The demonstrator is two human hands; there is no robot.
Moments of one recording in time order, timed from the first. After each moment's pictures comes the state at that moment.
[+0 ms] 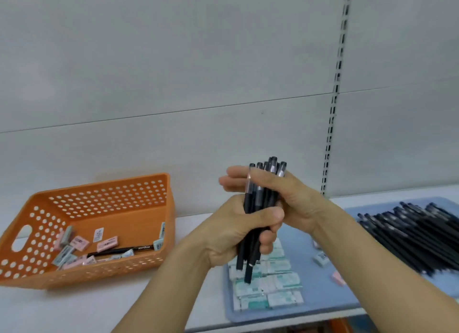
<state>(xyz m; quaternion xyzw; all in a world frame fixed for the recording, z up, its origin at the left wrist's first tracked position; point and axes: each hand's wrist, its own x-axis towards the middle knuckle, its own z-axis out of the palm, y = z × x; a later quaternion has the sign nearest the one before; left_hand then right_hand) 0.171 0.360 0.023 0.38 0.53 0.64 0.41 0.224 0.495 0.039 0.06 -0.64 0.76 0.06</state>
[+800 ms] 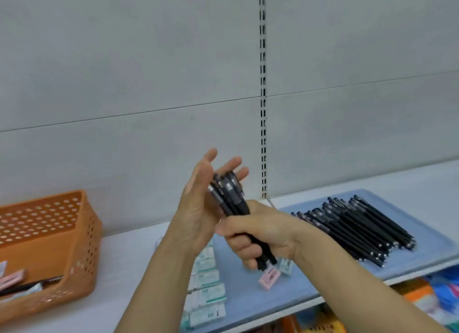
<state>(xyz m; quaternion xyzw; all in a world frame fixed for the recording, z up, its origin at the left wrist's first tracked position) 0.185 0.463 0.017 0.35 0.41 0.79 0.30 0.289 0.562 0.023 -0.04 -0.67 0.73 -0.08</state>
